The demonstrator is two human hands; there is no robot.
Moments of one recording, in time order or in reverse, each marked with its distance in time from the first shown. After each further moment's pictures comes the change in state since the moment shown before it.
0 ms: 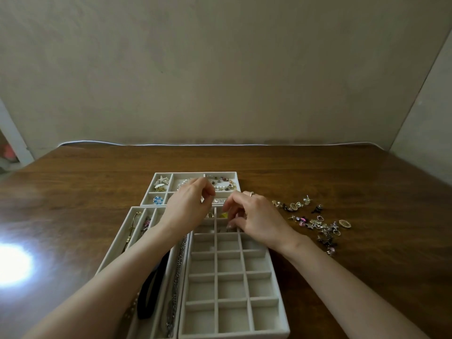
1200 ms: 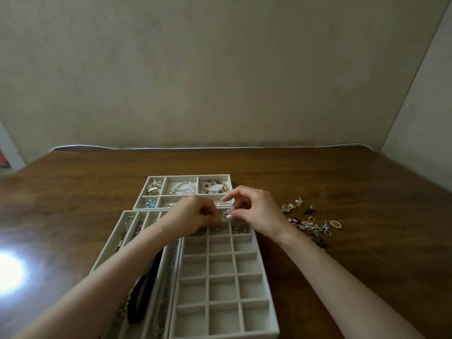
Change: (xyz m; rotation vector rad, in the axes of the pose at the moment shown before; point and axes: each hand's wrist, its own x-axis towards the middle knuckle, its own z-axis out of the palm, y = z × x) left_hand 0.003 0.005 -0.001 -0.101 -0.430 -0.003; right_hand 0.003 0.015 -0.012 0.349 0.091 0.224
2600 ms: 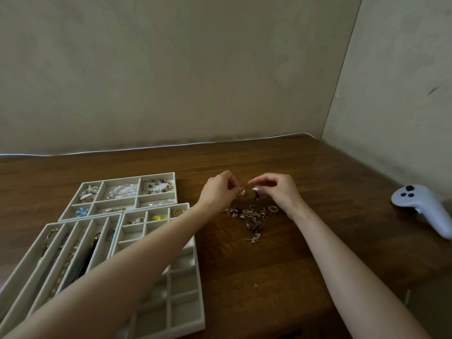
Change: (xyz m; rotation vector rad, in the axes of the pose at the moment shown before) left_hand 0.101 0.111 0.093 -0.187 0.145 0.055; right_hand -0.036 0.091 -0.127 0.051 0.308 0.277
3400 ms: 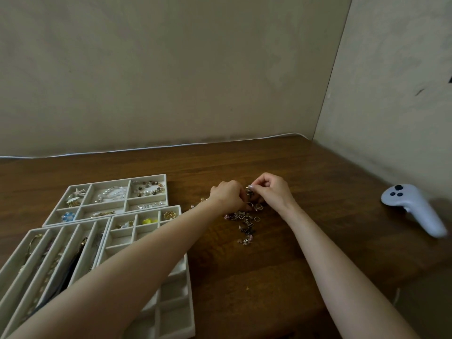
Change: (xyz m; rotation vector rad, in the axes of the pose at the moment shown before) left_hand 0.024 0.016 0.028 0.355 -0.321 -0.027; right_hand 0.005 0.003 0.001 -0.080 0.071 0.093
